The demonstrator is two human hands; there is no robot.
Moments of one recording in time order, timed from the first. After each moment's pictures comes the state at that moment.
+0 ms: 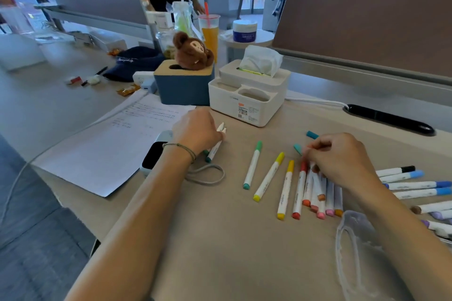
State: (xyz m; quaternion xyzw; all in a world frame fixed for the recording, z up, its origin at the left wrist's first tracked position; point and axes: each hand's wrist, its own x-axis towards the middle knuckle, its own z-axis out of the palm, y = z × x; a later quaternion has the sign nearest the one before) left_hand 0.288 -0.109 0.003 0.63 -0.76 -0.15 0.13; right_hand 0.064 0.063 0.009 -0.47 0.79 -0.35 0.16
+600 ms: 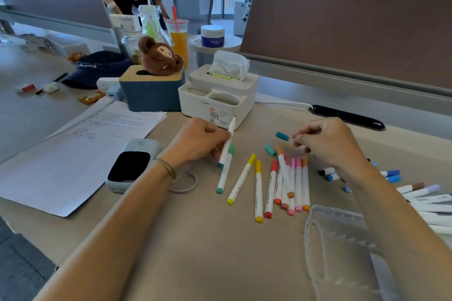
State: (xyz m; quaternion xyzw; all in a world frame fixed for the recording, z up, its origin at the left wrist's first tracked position) left_hand 0.257 -0.068 0.016 0.47 -0.75 -0.42 0.20; right_hand 0.024 0.062 0.025 -0.46 0.79 -0.37 0.14
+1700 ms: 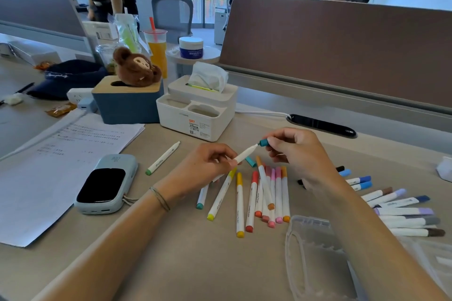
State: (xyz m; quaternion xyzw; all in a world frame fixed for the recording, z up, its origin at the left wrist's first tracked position) left_hand 0.232 -0.037 0.007 0.32 -0.80 -0.47 0.18; right_hand 0.044 0.067 0.030 -0.40 0.71 -0.52 0.25
